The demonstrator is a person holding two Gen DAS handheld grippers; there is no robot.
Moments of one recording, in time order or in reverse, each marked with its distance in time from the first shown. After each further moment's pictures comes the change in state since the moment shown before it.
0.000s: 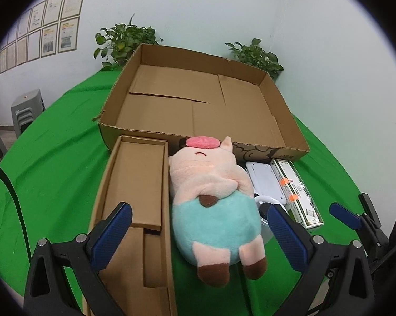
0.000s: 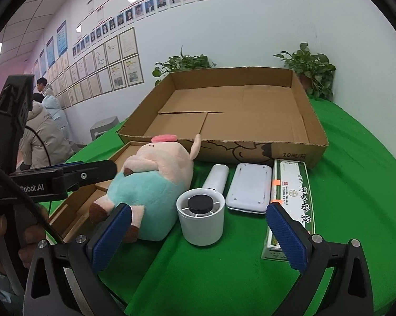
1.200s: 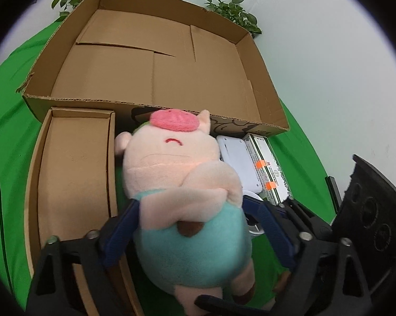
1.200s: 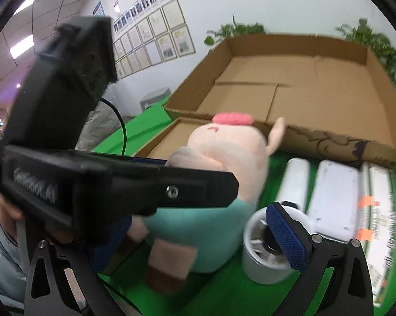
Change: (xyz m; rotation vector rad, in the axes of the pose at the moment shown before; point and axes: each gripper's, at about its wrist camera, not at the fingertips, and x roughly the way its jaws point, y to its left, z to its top) left arm 0.077 0.009 0.027 -0.057 0.294 -0.275; right arm 0.089 0.028 0.021 -0.041 0.191 0.350
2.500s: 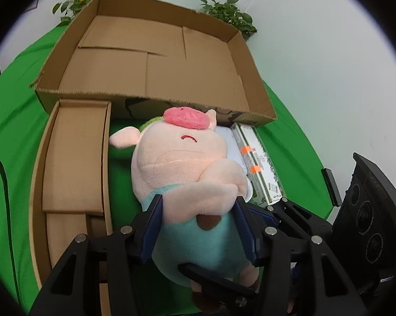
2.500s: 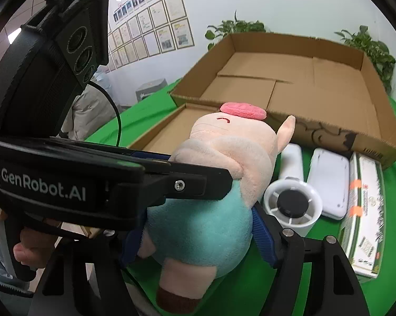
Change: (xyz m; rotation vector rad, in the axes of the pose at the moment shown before) left arm -0.024 -0.029 -0.024 0.033 -0.015 0.028; right arm -0.016 0.029 -0.014 -0.064 0.019 -0.081
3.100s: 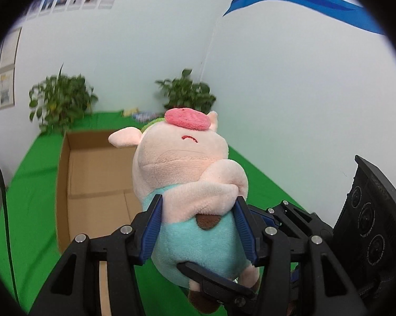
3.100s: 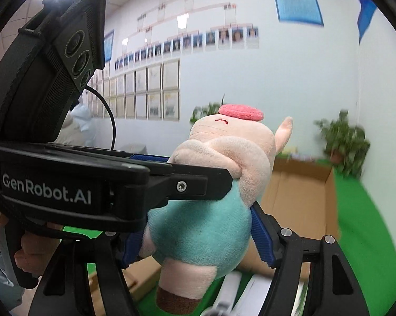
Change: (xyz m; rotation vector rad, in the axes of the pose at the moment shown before) left arm -0.116 -0.084 0.122 0.292 -0.356 -0.019; right arm -0.098 0.008 0.138 -0.152 -0.391 -0.176
